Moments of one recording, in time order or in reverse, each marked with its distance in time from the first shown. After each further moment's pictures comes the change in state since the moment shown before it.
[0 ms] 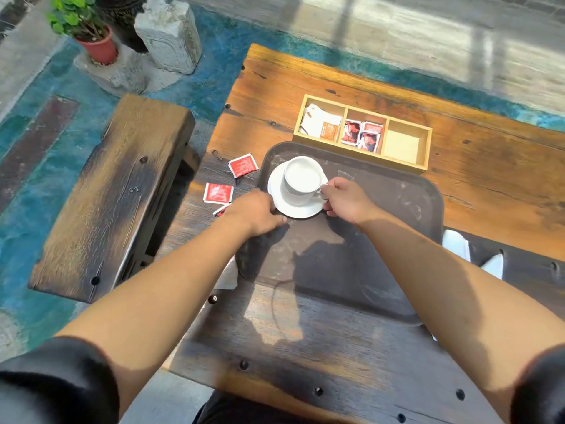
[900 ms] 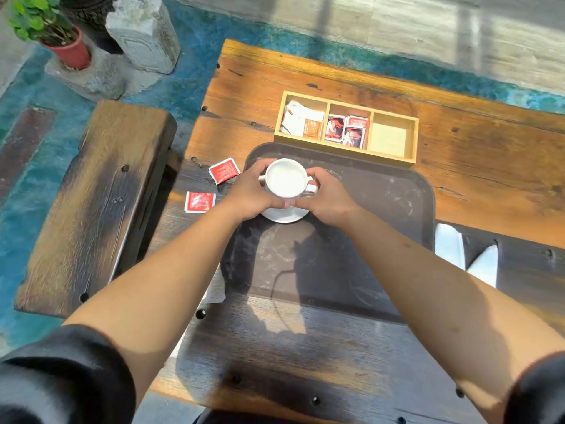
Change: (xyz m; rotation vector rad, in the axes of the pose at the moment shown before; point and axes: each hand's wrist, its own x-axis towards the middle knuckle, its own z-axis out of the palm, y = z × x) left_hand 0.051 0.013 -0.002 -0.749 0.121 0.094; right_hand 0.006 -0.004 0.002 -0.058 0.017 -0.211
